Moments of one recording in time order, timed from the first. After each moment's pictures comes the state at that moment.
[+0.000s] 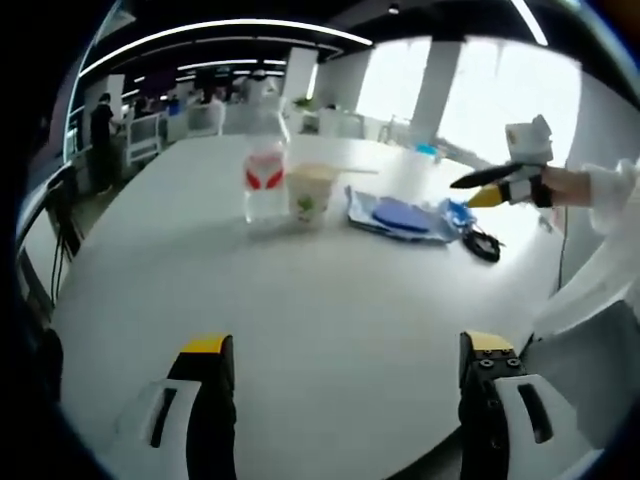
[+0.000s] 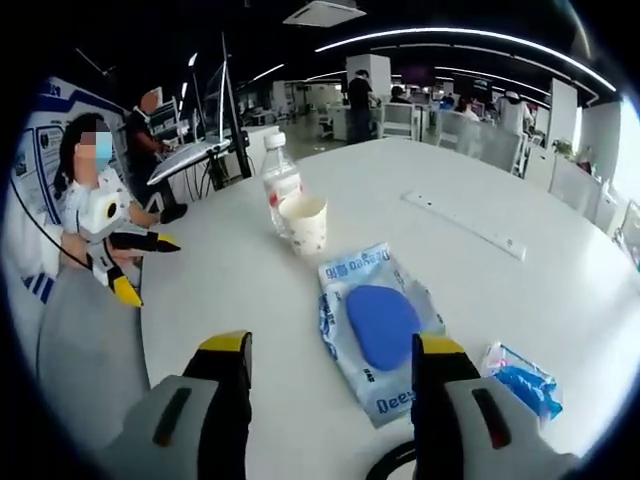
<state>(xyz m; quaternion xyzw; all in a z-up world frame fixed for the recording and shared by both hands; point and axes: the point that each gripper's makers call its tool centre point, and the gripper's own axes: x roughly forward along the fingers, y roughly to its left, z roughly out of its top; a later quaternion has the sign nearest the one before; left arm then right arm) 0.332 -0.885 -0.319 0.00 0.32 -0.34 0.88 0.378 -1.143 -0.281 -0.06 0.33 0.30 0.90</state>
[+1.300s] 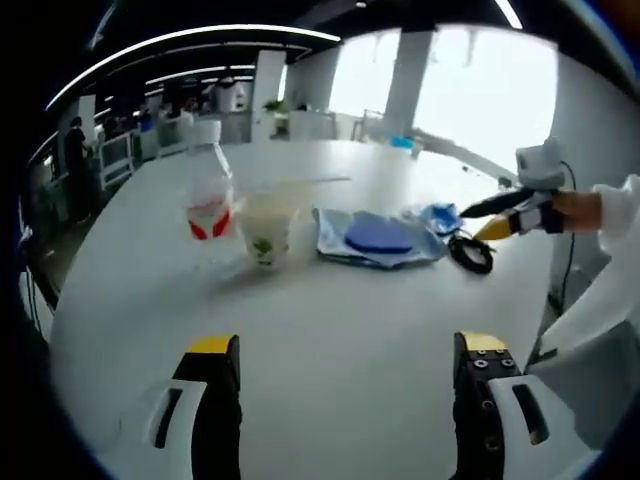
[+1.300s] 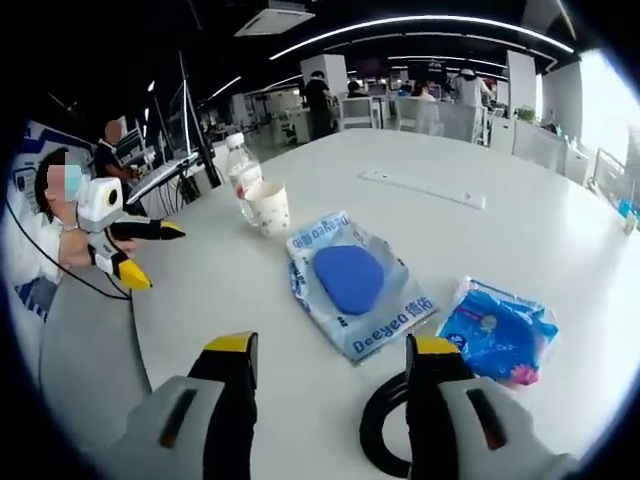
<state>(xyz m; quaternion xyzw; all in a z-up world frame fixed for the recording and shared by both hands) 0.370 -0.950 -0.303 0.04 0.31 -0.40 0.86 0.350 -1.189 -0.302 0.01 0.34 0.23 0.91</state>
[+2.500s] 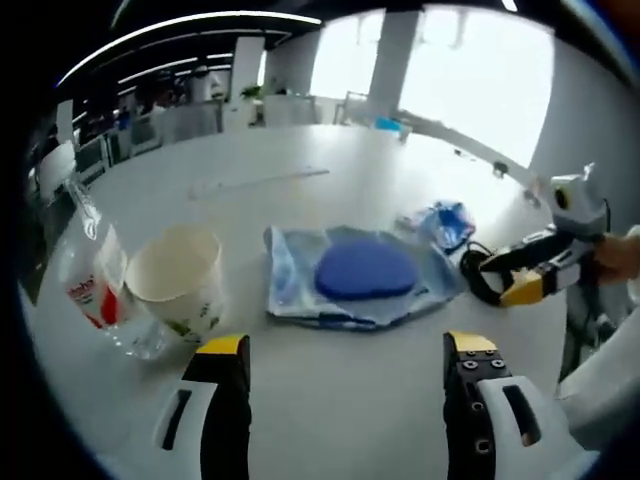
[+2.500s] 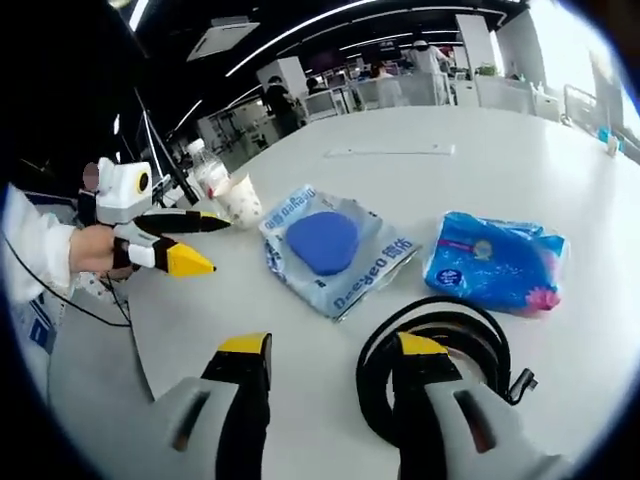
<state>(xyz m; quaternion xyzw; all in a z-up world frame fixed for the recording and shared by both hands) 0.431 -1.053 -0.332 0.06 0.34 -0.42 0.84 0.335 -1.202 -0.345 0.10 0.37 0.18 0.91</state>
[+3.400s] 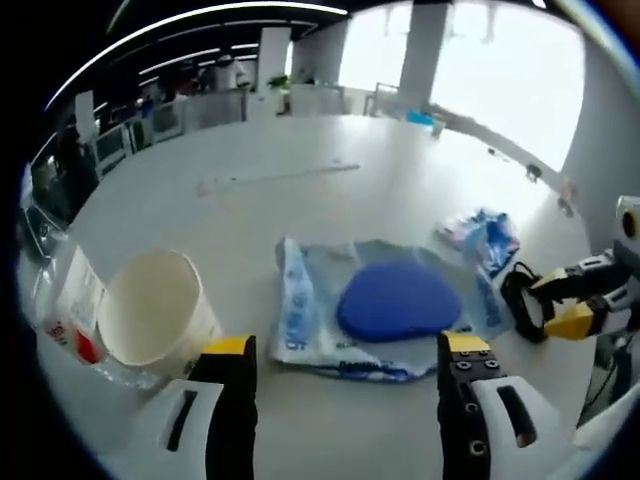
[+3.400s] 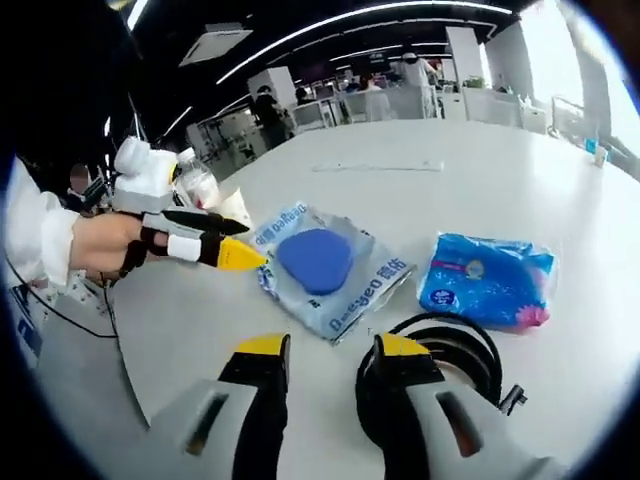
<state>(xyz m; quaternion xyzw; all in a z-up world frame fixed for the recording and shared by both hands) 0.473 -1.074 -0.348 0.07 0.36 -0.36 0.86 0.357 -1.189 -0.322 0.05 0.32 0.17 0.93</state>
